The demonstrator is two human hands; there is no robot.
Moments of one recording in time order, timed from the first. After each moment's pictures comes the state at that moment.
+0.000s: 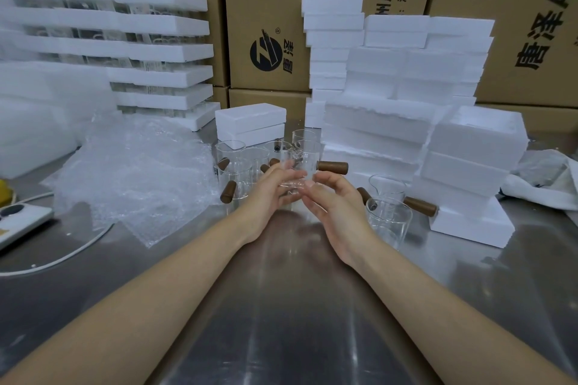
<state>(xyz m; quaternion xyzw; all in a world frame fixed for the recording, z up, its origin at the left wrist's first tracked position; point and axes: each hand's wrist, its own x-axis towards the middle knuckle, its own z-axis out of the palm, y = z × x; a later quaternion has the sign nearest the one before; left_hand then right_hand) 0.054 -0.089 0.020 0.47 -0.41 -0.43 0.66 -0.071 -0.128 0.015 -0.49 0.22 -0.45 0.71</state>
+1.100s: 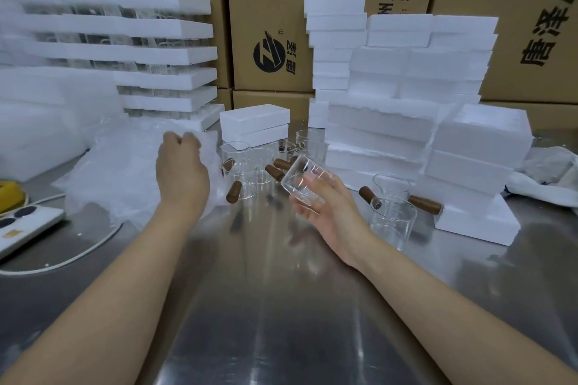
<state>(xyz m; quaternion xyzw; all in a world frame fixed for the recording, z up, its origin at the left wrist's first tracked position) 0.143 -0.039 0.047 0.83 -0.34 0.23 0.38 -0.069 -0.124 0.016 -0.49 0.14 -0.37 0.78</state>
